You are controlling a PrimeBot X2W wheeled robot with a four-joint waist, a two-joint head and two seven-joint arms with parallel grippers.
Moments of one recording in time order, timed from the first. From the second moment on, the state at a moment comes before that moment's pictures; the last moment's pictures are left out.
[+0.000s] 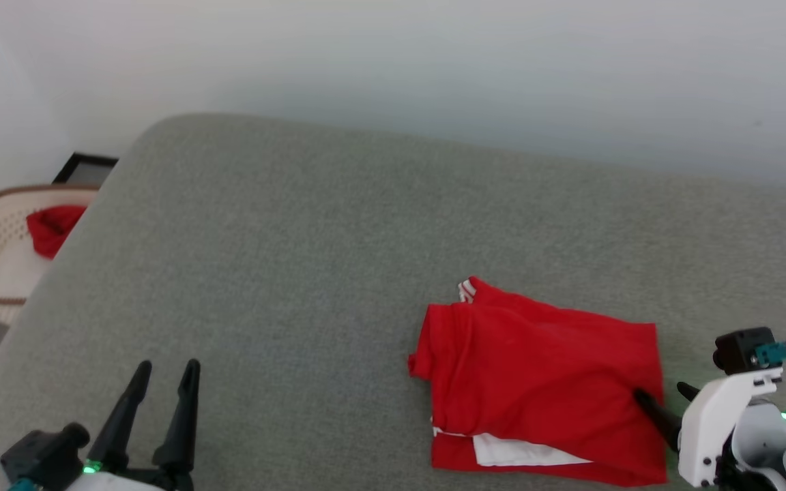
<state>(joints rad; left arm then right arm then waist) 0.06 0.37 -0.10 0.07 -0.63 -0.13 -0.26 -0.24 -0.38 0.26 0.38 0.55 0.13 0.41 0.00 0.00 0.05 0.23</state>
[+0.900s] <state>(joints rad) 0.04 0.35 -0.09 0.09 -0.66 -0.13 -0.26 -0.35 -0.34 0.23 0.35 0.60 0.13 0.67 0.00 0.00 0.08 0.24</state>
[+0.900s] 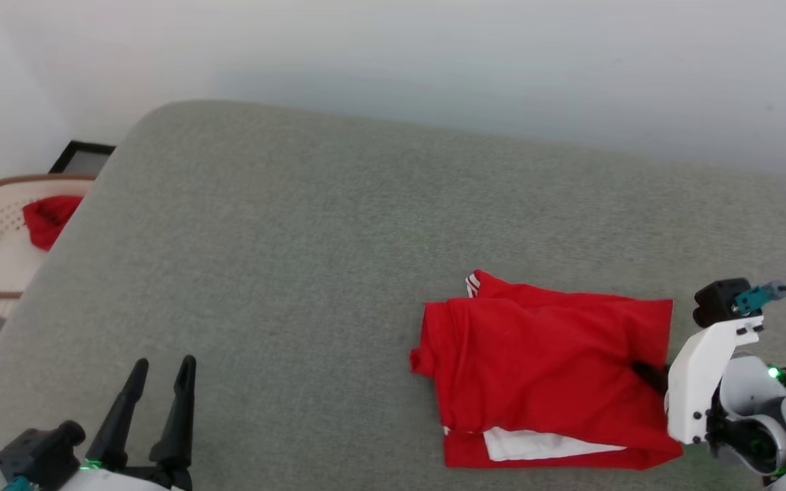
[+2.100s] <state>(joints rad) -0.11 0.43 -0.12 0.02 -0.64 -0.13 -0.26 -0.63 -0.77 0.24 0.32 0.55 0.13 0.51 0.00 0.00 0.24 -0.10</state>
